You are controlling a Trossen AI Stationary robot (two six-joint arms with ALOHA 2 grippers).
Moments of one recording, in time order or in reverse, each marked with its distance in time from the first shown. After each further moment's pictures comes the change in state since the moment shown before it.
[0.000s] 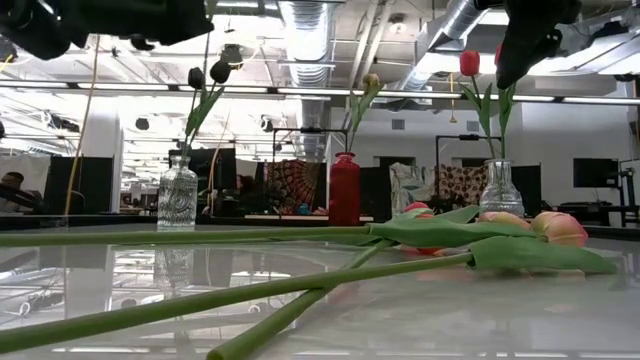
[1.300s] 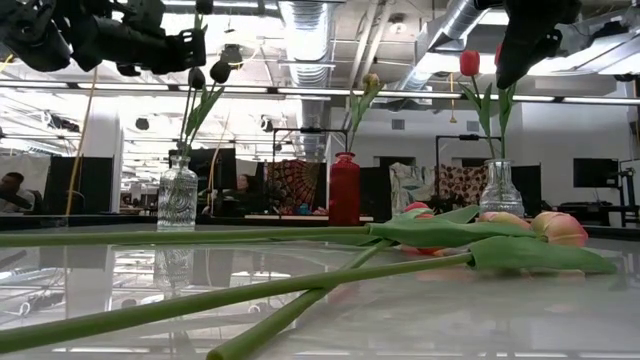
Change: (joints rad) left arm 0.263 -0.017 -0.031 -0.109 -0.002 -0.166; right arm 0.000 0.000 0.000 0.000 0.001 0.000
